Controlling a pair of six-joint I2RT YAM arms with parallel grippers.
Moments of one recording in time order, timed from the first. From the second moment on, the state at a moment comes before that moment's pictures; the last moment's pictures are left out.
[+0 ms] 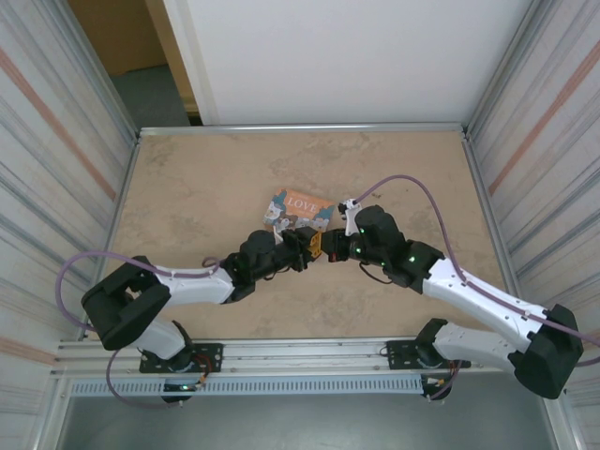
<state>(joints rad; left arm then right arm) -0.91 1.48 0.54 0.78 0.09 -2.06 0.81 1.04 0.78 -0.27 -0.10 0.65</state>
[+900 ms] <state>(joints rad) -0.92 1.44 0.54 0.74 0.05 -2.03 0.80 0.96 0.76 -0.32 -0.10 0.65</state>
